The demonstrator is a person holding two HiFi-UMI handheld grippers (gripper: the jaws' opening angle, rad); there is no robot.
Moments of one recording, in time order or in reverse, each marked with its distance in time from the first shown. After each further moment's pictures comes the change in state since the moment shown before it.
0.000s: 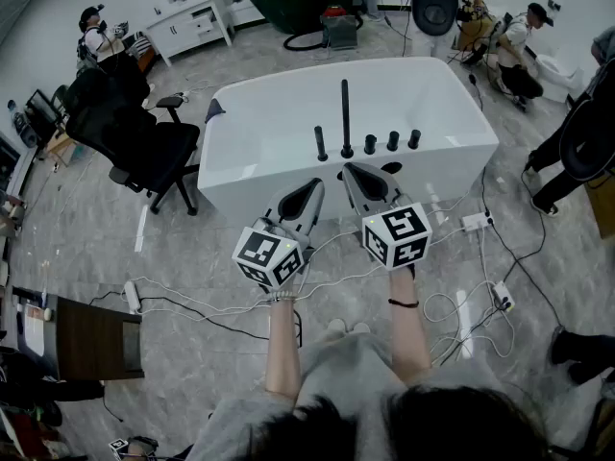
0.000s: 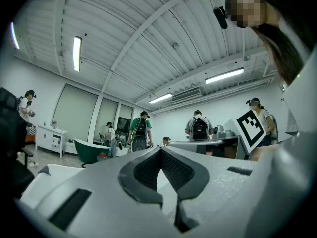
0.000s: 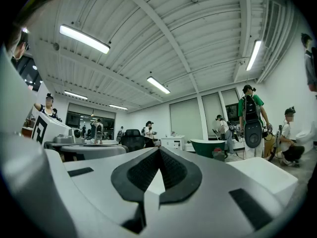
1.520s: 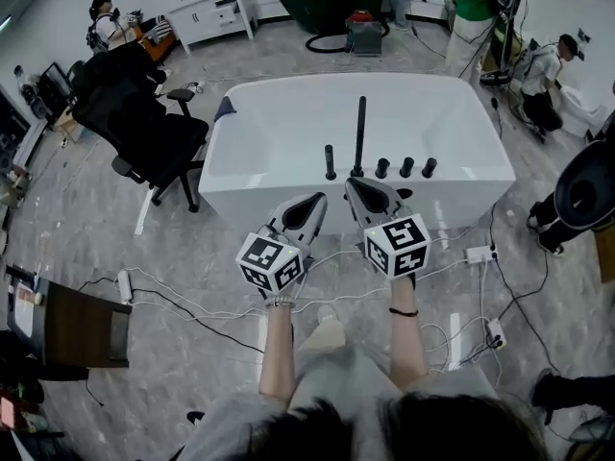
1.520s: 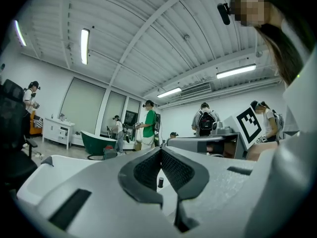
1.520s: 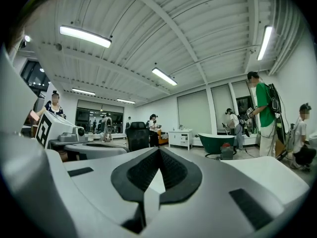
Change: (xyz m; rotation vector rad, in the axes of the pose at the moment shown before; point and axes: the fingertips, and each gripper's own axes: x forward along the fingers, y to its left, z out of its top) left arm 0.053 0.065 -0.048 -0.054 0.064 0.076; right arm 0.075 -0.047 -0.040 -0.016 0.086 0.116
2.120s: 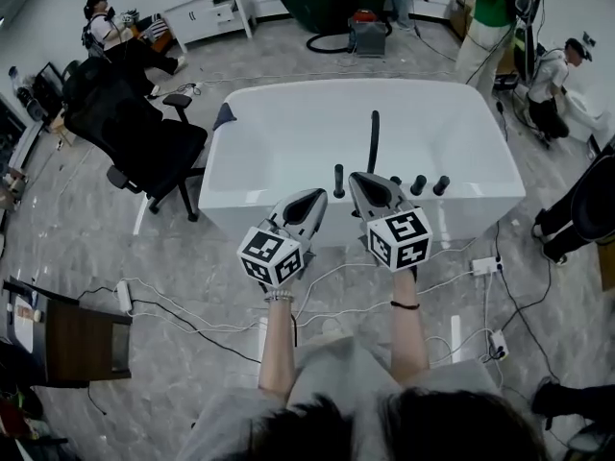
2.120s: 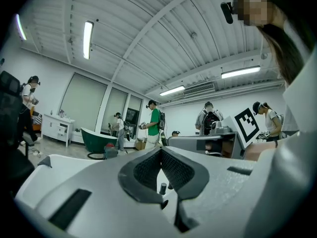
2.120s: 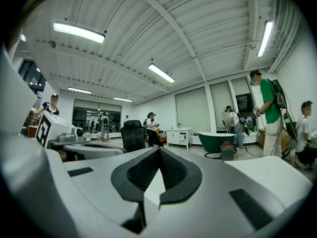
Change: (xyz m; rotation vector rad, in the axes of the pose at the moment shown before) left arm 0.054 0.097 -0.005 -0.020 0.022 -0.010; right arm 0.101 -0.050 -0.004 0.016 0.015 -0.015
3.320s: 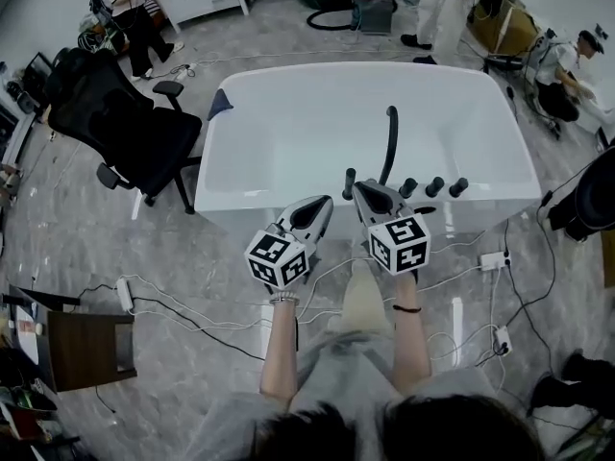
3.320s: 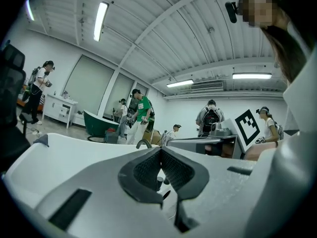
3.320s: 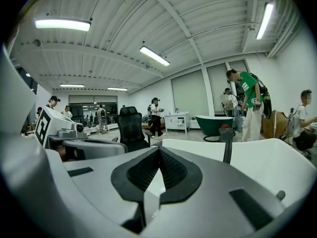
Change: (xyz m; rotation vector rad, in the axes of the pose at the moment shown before) left arm 0.048 0.082 -0.075 -0.129 0.105 -0.006; right arm 0.087 -0.040 -0.086 0.075 0.163 -0.010
